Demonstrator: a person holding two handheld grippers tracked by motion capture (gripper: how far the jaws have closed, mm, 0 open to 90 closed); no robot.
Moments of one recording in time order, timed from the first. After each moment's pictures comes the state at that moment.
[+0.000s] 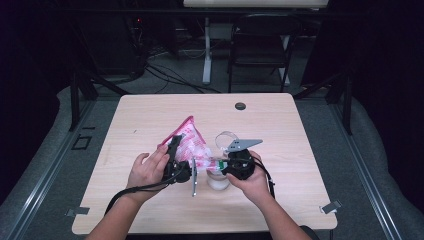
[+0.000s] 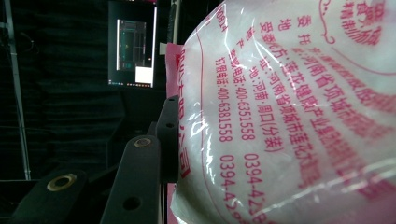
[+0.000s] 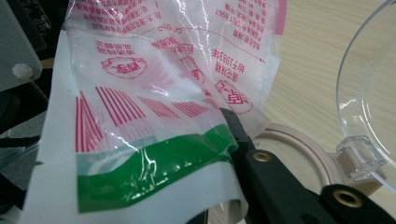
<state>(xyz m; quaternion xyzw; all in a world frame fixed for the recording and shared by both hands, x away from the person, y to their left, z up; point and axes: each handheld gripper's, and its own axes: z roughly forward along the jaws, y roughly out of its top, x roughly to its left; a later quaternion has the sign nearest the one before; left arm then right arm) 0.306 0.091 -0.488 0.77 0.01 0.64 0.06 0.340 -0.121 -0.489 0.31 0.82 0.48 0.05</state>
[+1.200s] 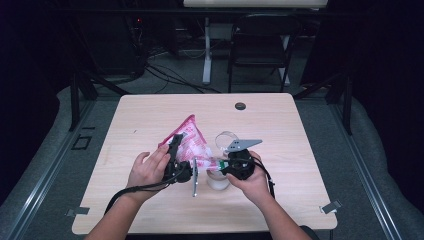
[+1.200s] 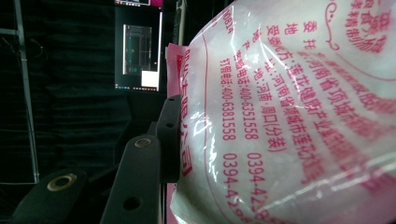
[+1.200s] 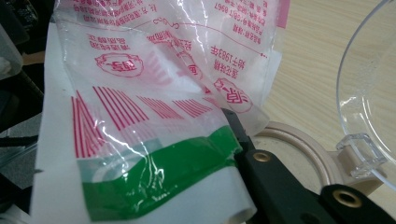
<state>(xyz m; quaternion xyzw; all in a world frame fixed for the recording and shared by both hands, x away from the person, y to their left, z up) 0.304 0.089 -0.483 0.76 0.00 0.65 0.06 0.341 -0.122 -0.489 0.31 0.82 0.48 0.05</state>
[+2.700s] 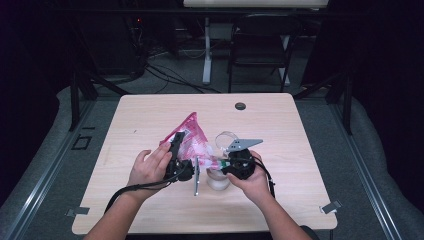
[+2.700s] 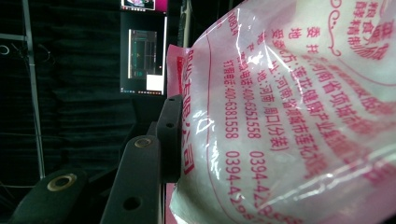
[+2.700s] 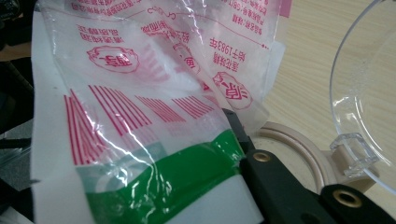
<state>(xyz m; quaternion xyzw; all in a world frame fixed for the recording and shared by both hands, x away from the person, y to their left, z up) 0.304 0.085 -0.476 0.76 0.00 0.65 0.06 0.341 -0.123 -0.490 0.31 0.82 0.48 0.05</state>
